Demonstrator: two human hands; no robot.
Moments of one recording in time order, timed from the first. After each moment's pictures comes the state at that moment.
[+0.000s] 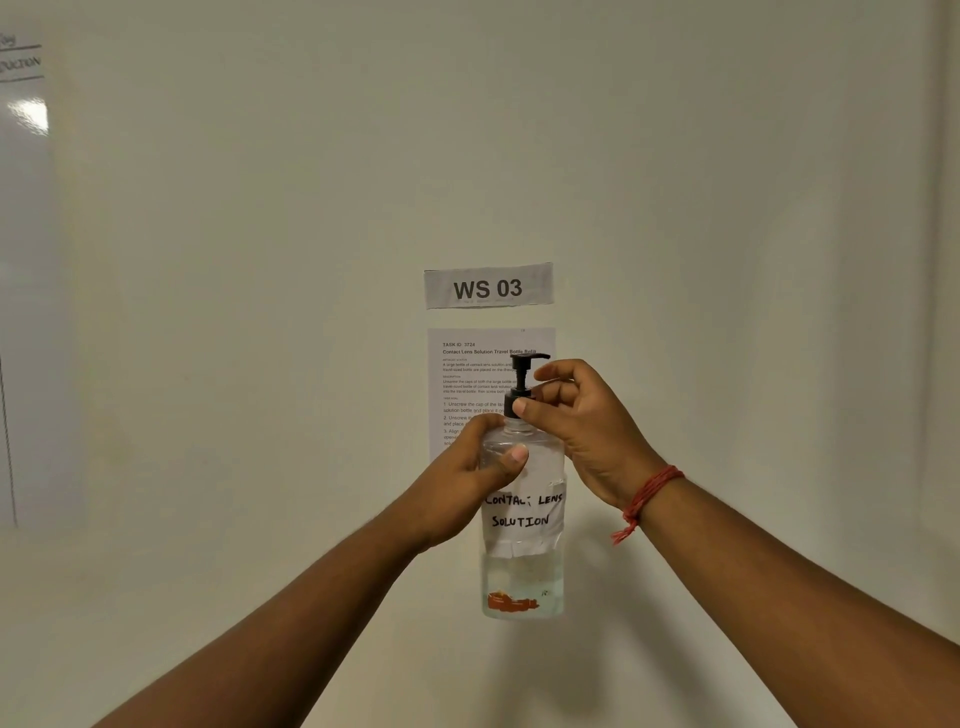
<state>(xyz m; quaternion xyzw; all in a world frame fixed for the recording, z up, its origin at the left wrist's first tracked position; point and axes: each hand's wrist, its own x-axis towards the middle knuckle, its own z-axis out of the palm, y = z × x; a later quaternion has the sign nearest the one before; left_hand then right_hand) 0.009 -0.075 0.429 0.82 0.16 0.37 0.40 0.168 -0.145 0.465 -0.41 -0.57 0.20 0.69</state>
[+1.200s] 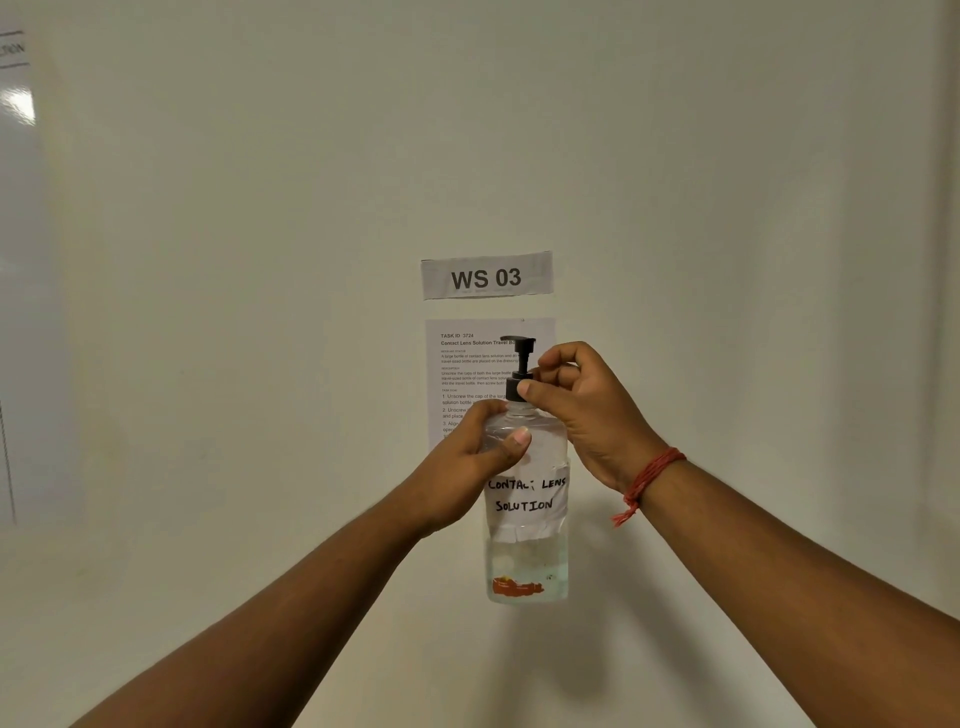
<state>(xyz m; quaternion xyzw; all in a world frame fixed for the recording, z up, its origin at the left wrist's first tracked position) 0.017 -0.070 0.432 0.82 0.16 0.37 0.41 0.174 -0.141 0.469 -0.42 -0.57 0.19 0.68</state>
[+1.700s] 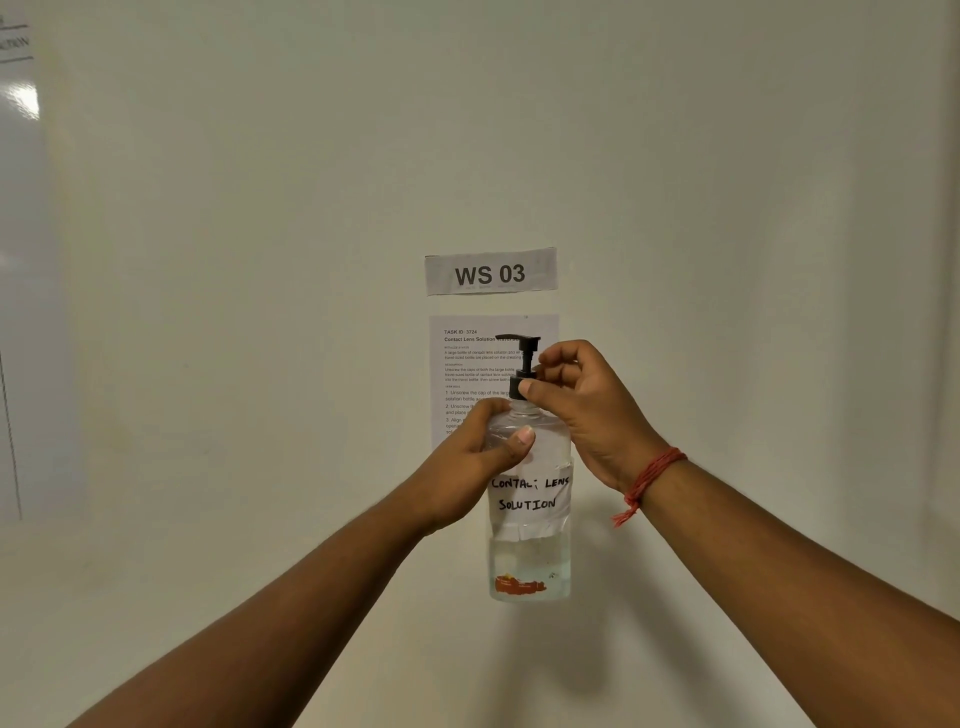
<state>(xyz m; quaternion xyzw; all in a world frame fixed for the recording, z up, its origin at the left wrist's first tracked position) 0.018 -0.069 0.431 0.82 0.16 0.37 0.41 0.172 -0.139 0.467 -0.42 -0.57 0.19 0.68</state>
